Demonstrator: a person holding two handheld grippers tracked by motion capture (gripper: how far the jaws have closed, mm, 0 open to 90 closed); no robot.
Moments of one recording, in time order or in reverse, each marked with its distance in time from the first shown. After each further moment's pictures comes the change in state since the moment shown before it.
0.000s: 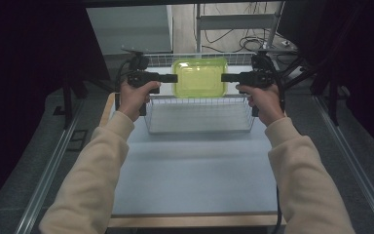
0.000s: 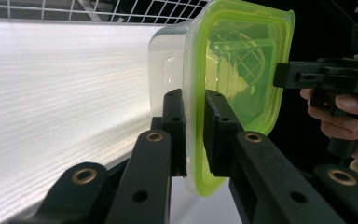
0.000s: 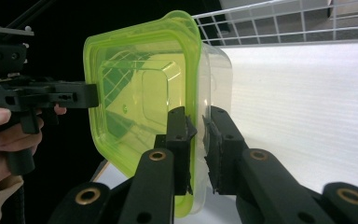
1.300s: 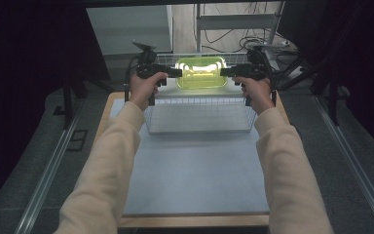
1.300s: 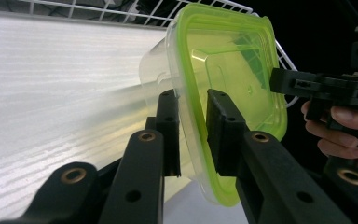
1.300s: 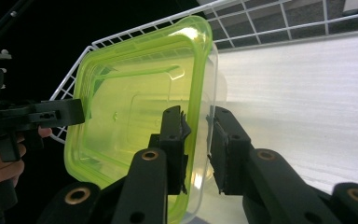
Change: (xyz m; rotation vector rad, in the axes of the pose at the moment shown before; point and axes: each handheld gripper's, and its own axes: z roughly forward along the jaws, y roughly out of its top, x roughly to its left) left arm 0.032 0.022 0.040 0.028 0.039 -0.134; right arm -0.040 0.019 0.041 0.024 -0.069 0.143
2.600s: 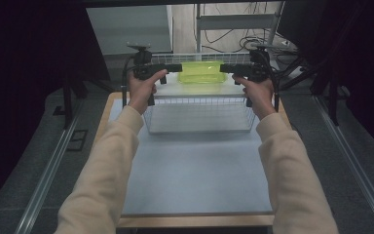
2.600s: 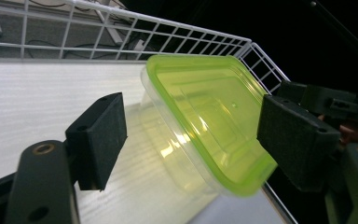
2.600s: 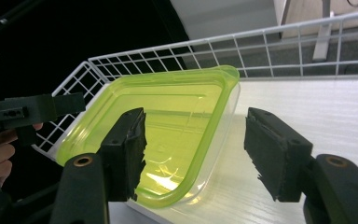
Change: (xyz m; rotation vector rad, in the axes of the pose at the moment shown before) left arm 0.003 -0.007 -0.010 -0.138 0.010 0.064; right arm 0.010 -0.008 -0.015 -0.134 -0.042 -0.131
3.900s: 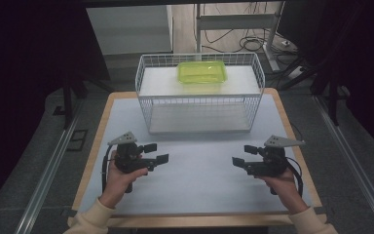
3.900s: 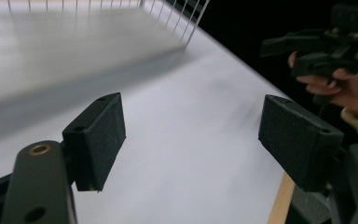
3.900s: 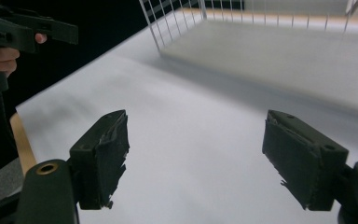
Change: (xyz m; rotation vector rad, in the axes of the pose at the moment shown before) left arm -0.009 -0.235 -0.084 0.112 -0.071 0.244; right arm -0.021 -0.228 -0.095 0.103 0.170 -0.279
